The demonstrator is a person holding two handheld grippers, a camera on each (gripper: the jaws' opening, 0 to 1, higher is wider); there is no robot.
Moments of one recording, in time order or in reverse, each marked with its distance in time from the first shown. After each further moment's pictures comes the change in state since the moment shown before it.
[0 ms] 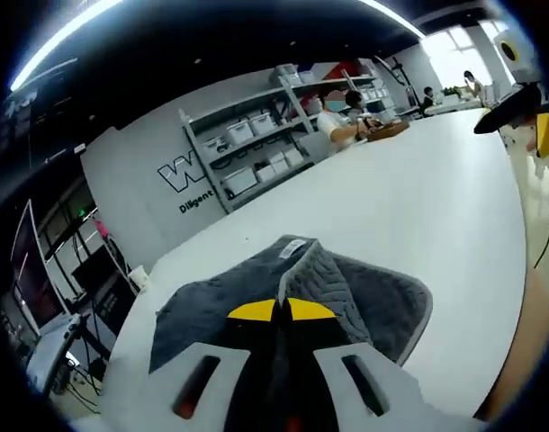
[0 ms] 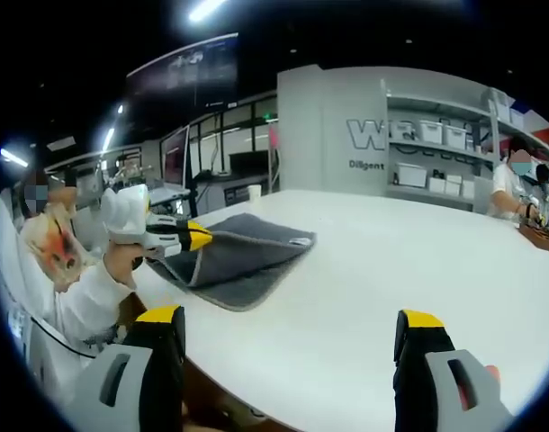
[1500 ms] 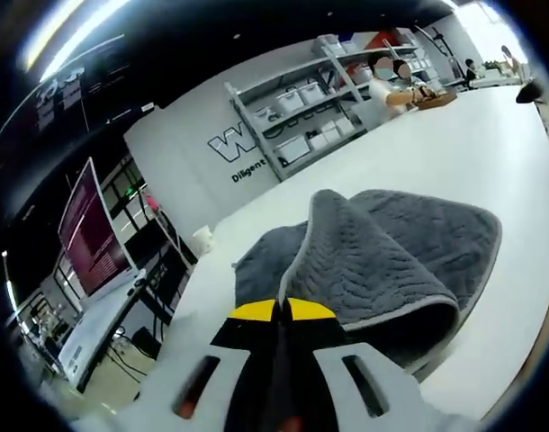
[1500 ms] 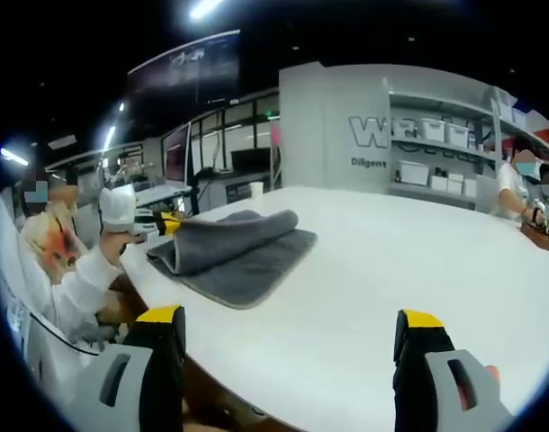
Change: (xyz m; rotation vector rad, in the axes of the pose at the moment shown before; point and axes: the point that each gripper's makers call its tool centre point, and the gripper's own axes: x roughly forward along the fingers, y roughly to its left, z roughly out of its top) left arm -0.044 0.104 -0.065 0.002 0.141 0.250; right arm 0.002 0.001 -0.004 -0.002 0.015 0.009
